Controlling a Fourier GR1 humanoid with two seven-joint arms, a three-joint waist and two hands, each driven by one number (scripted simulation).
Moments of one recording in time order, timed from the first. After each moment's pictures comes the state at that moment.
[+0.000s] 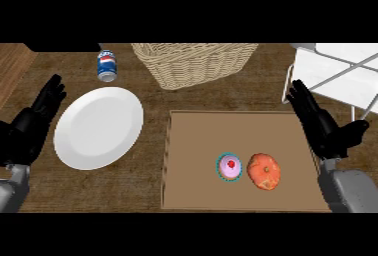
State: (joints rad) left arm -0.17 0.59 -0.17 -1.53 0.27 0.21 0.08; right arm -0.23 -0.28 0.03 -1.34 -0.21 0.04 -0.06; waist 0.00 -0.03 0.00
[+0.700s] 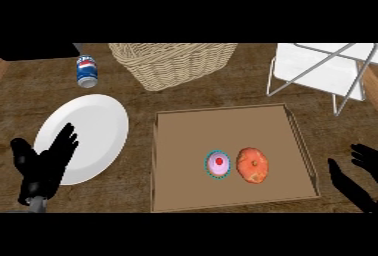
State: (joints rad) left arm 0.02 0.45 -0.15 -1.41 0.41 0.23 0.18; right arm 0.25 -0.29 -0.09 -1.70 0.09 -0.48 0.11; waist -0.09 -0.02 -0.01
